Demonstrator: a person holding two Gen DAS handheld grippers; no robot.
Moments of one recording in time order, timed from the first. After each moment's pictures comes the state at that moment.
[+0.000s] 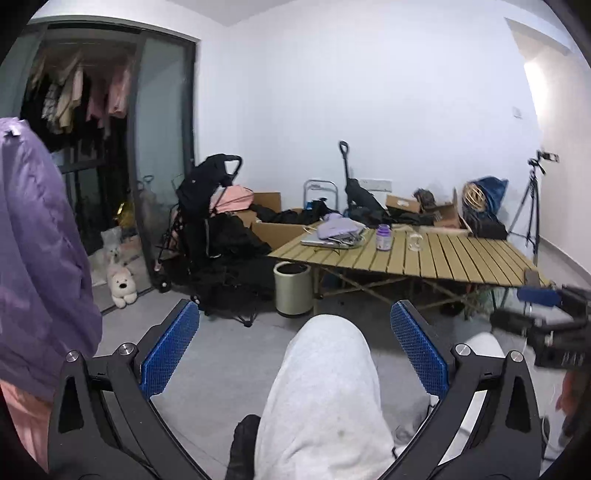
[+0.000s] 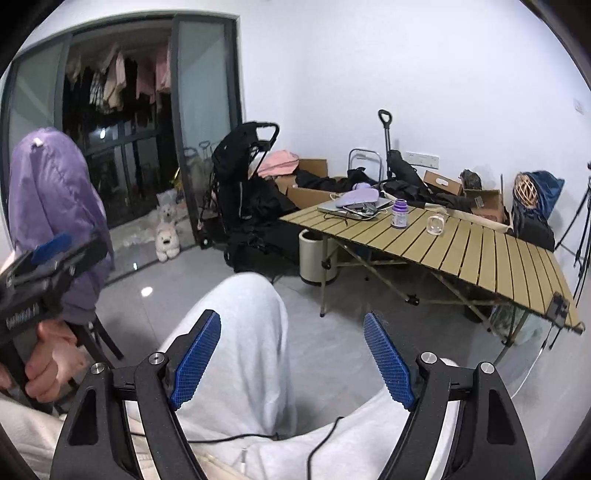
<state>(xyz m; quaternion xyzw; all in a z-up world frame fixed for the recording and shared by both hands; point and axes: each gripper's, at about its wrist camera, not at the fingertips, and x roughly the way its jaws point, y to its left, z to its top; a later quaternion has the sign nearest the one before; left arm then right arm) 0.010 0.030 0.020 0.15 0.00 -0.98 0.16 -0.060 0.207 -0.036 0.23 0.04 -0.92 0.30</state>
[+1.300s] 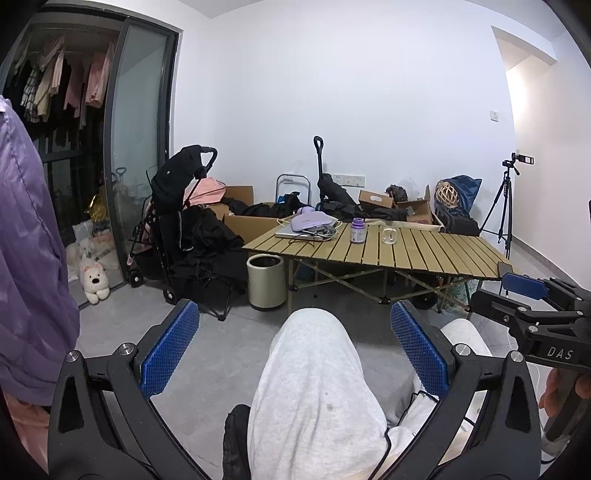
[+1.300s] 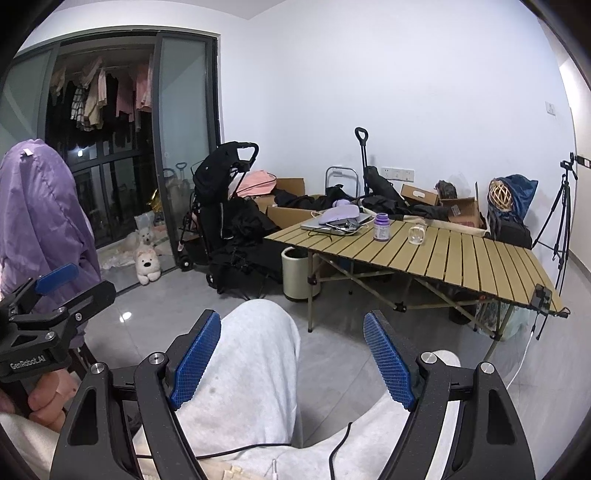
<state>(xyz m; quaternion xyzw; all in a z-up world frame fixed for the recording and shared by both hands) 0.035 0.002 0.007 0.15 0.01 -0.98 0.10 -0.022 0.184 -0.032 0.20 0.02 -0.94 0.26</state>
